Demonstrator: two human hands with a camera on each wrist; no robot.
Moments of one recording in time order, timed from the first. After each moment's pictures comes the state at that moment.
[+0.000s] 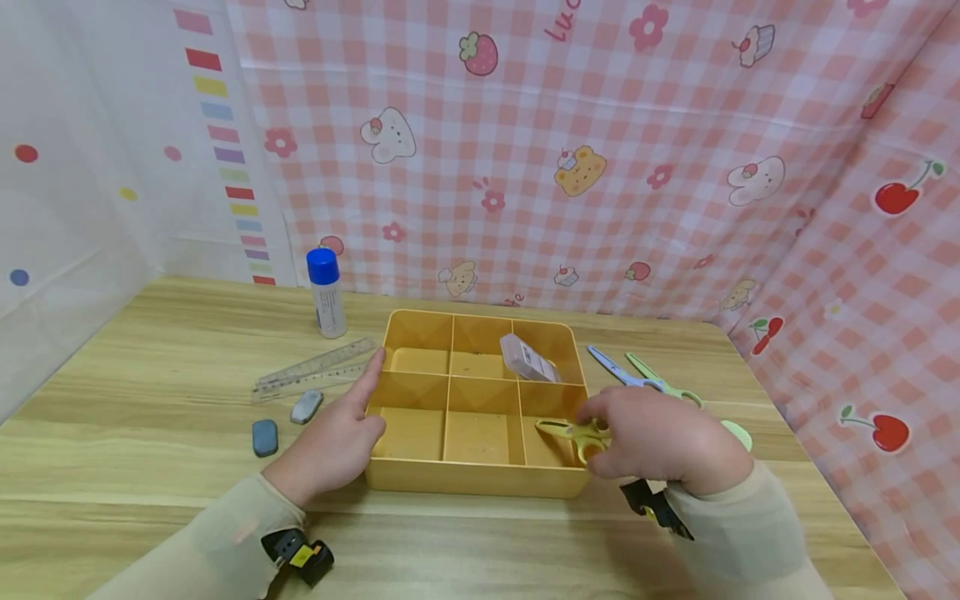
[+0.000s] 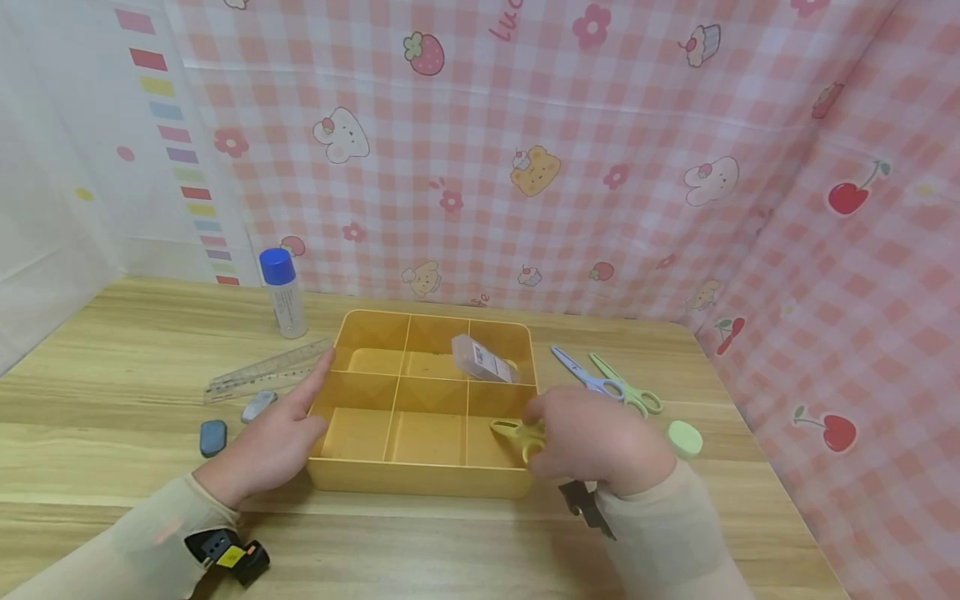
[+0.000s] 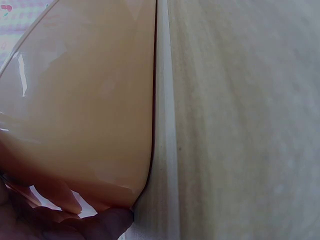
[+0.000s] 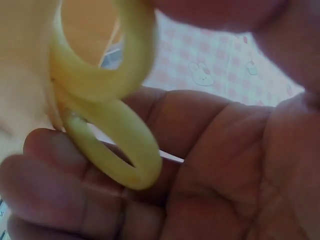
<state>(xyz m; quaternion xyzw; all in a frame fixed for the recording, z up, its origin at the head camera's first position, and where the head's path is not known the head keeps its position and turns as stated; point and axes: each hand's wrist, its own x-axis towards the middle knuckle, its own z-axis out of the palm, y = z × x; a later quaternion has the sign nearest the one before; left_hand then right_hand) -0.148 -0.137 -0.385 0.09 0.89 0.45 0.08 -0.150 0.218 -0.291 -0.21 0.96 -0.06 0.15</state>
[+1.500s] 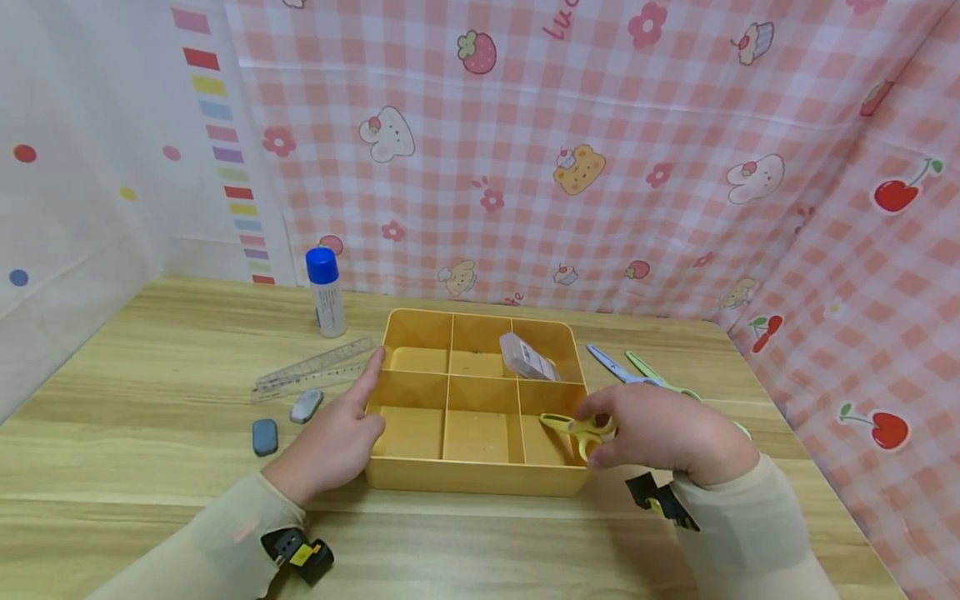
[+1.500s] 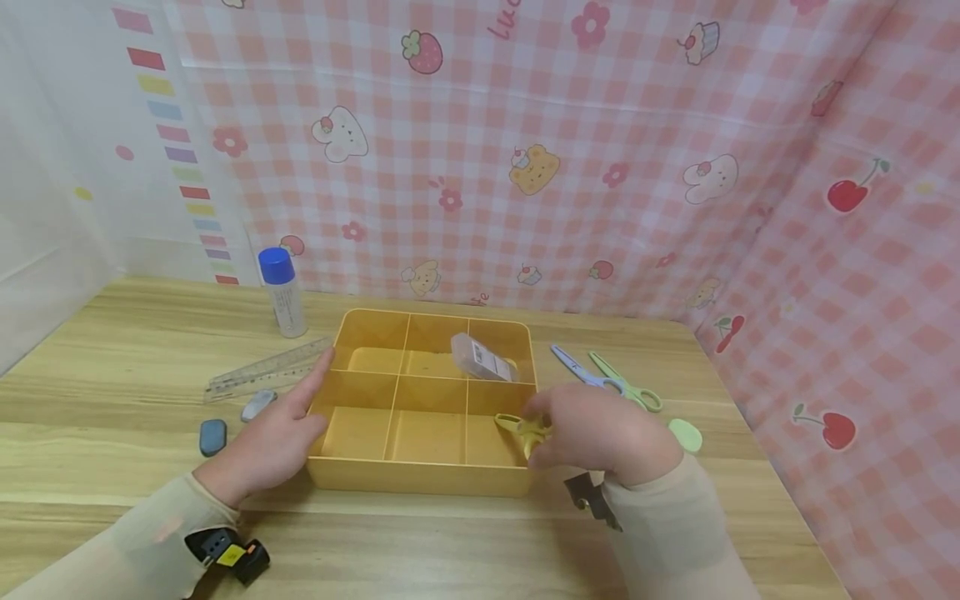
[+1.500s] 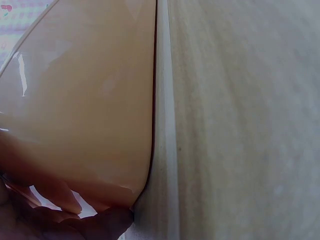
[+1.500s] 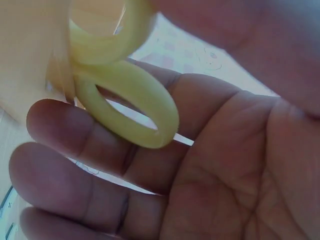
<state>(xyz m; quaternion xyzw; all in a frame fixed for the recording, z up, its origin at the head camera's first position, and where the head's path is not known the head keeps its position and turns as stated) -0.148 -0.136 -0.384 0.10 0.88 0.45 0.09 -0.156 0.226 -0.293 -0.20 0.96 -0.11 0.18</state>
